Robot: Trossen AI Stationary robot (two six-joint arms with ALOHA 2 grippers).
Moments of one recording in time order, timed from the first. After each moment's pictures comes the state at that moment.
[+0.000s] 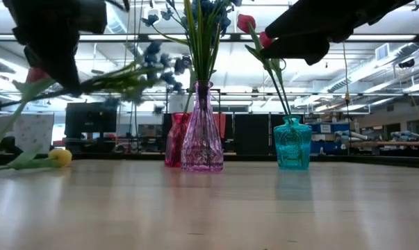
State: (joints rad) left arm -0.49 1.29 0.92 -0.91 -0.41 -1.07; right arm 0.45 1.42 0.72 0.23 0.51 0.26
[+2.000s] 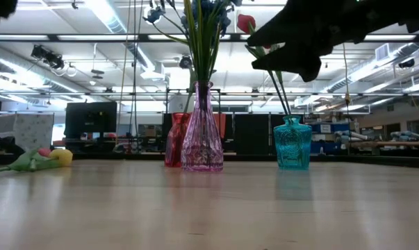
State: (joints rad) left arm -0.61 1.41 0.52 1.25 -0.48 0.53; right arm 0.37 1.44 0.63 0.46 0.56 0.39
